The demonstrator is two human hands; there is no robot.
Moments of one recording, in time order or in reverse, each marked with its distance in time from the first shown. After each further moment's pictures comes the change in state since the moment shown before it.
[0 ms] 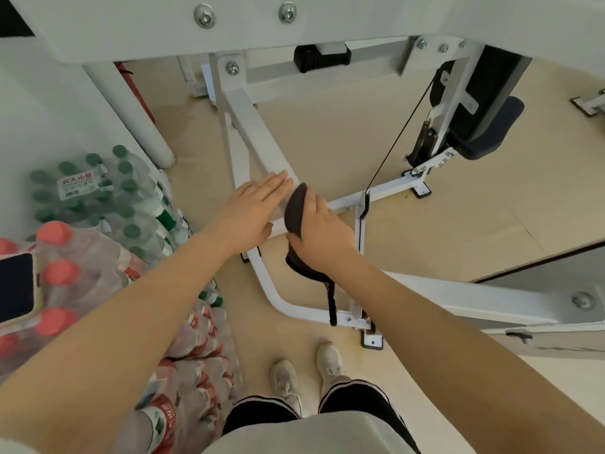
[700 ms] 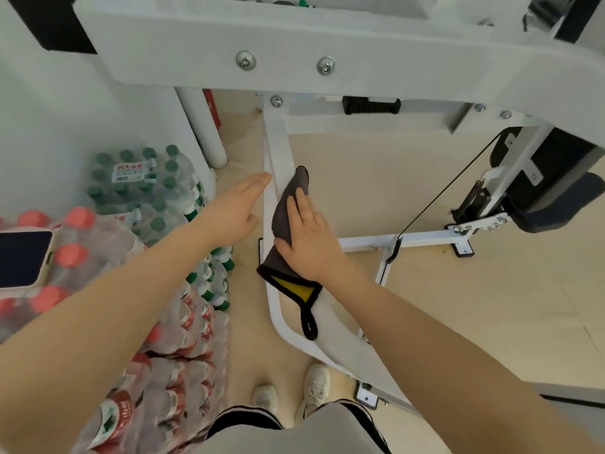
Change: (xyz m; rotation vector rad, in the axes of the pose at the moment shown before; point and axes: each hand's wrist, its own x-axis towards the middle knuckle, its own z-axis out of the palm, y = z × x) left_hand 0.018 -0.011 -0.034 -0.271 0.075 -0.443; right_hand 0.066 0.020 -0.011 0.044 -0.052 -0.407
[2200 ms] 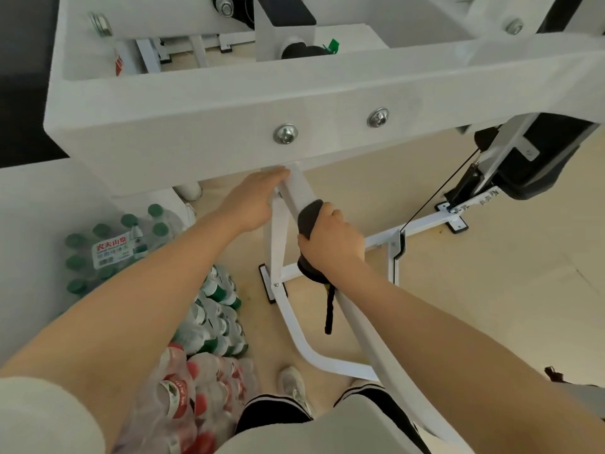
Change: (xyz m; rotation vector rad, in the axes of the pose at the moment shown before) left_hand 0.150 -0.076 -0.049 -0.057 -0.120 0.150; right_hand 0.130 -0.027 -0.011 -0.036 0.104 0.614
